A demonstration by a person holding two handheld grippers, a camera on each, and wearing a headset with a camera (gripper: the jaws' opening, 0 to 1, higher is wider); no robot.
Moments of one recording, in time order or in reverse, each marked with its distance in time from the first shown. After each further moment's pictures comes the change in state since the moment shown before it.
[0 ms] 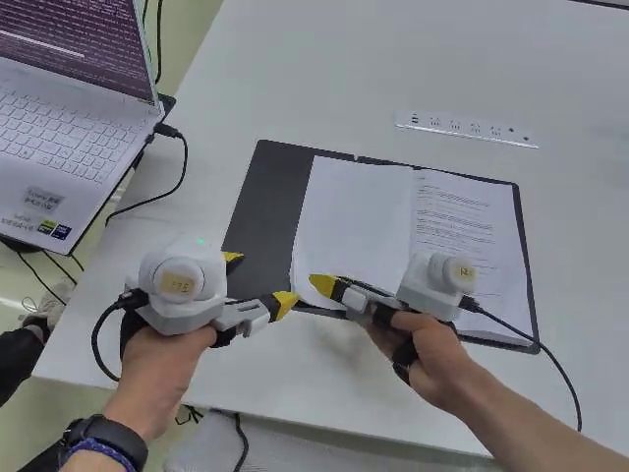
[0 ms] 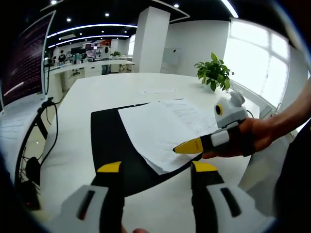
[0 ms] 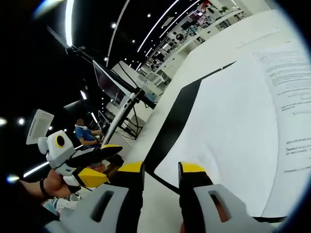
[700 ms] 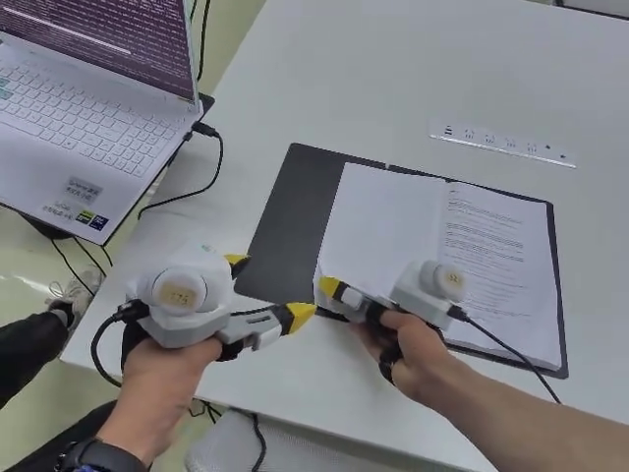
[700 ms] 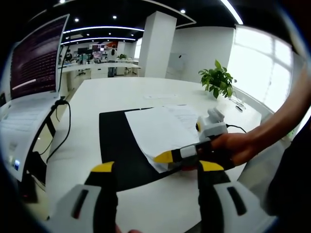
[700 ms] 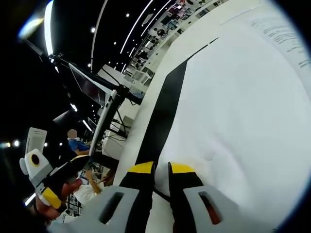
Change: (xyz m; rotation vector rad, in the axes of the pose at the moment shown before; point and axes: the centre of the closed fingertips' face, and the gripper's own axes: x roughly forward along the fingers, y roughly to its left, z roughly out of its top) left arm -0.031 0.005 0.000 -0.049 -0.040 0.031; right arm 0.062 -0.016 -0.024 0.164 0.038 -0.063
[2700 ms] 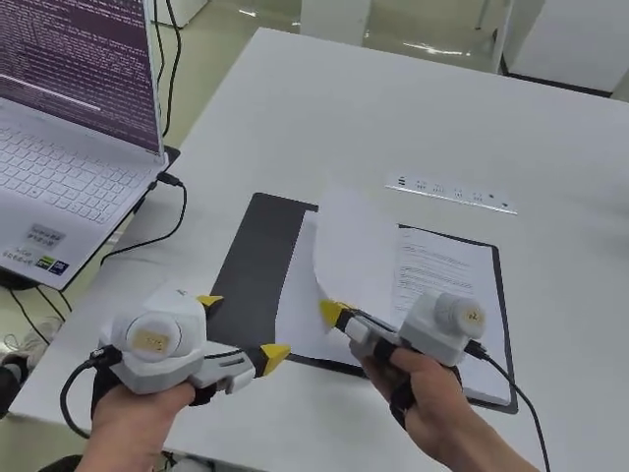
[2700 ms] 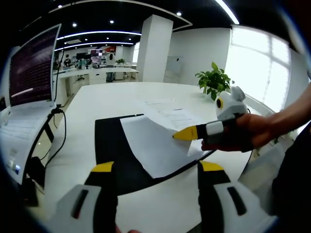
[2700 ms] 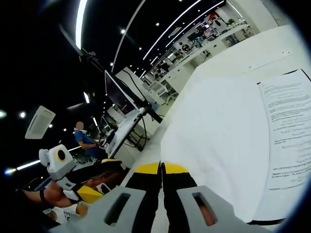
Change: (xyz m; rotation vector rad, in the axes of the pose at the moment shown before) left arm -0.003 -0.018 0.013 0.023 -0.040 0.005; right arm -0.075 0.052 0.047 -0.226 -0.115 0.071
